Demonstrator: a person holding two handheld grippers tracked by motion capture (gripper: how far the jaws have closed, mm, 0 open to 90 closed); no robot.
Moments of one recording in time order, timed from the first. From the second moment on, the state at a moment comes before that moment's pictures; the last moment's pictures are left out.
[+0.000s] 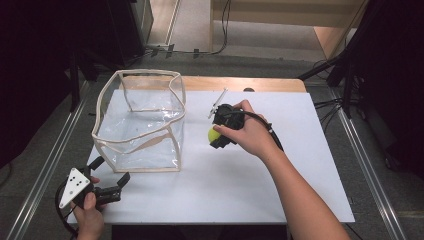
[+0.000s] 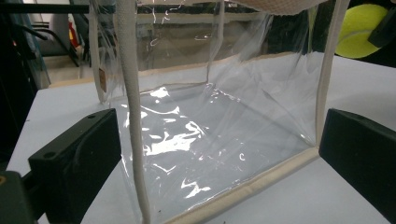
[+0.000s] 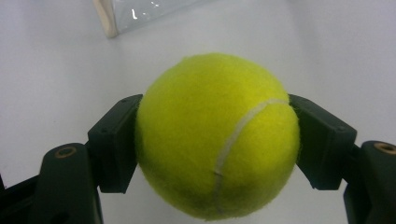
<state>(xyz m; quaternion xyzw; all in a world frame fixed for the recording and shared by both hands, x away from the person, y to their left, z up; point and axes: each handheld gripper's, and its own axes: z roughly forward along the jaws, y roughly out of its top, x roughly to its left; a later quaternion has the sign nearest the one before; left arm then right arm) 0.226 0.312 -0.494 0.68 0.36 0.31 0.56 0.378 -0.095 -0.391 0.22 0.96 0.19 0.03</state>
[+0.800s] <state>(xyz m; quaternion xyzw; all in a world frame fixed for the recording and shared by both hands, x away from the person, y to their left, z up) 0.226 0.313 -0.494 0.68 0.36 0.30 0.56 0.374 -0.073 -0.372 0.19 0.96 0.19 0.01</state>
